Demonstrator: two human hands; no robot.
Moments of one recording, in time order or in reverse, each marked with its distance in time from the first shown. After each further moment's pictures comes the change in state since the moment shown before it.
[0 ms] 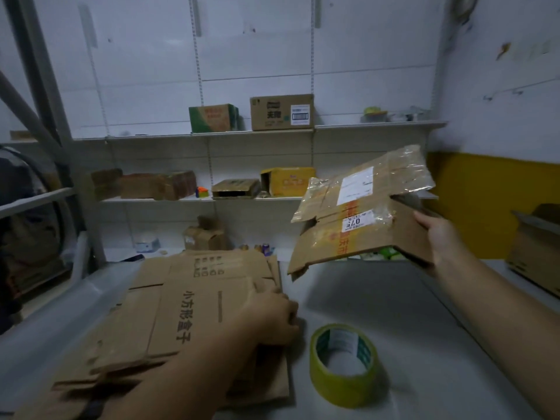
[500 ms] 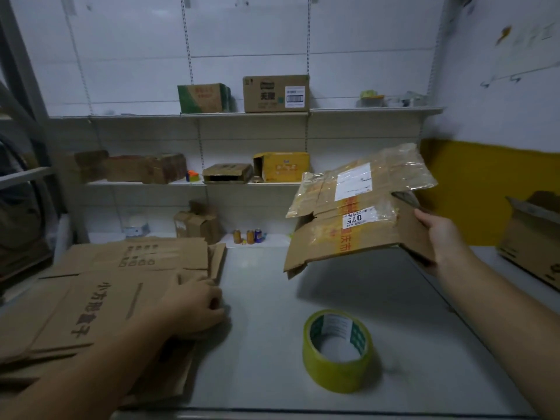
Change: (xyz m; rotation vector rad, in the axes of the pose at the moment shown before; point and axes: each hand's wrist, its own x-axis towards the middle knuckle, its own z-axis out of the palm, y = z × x) left_hand -0.049 -0.084 0.011 -0.017 0.097 -0.216; right_hand 0.012 0.021 -0.015 -0.029 0.059 0.029
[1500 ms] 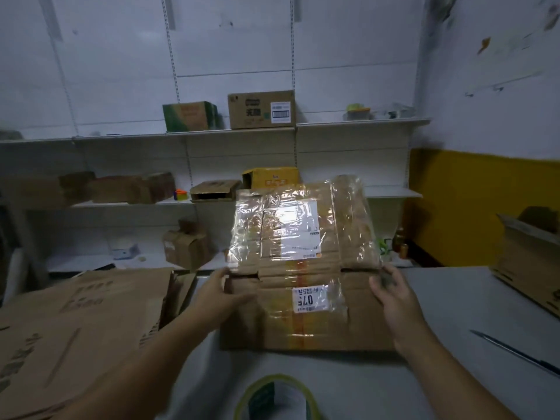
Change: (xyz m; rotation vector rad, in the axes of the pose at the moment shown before) left_hand 0.072 0.080 -0.023 -1.284 0.235 -0.084; right_hand 0.000 0.072 -0.004 -0.098 -0.158 -0.217
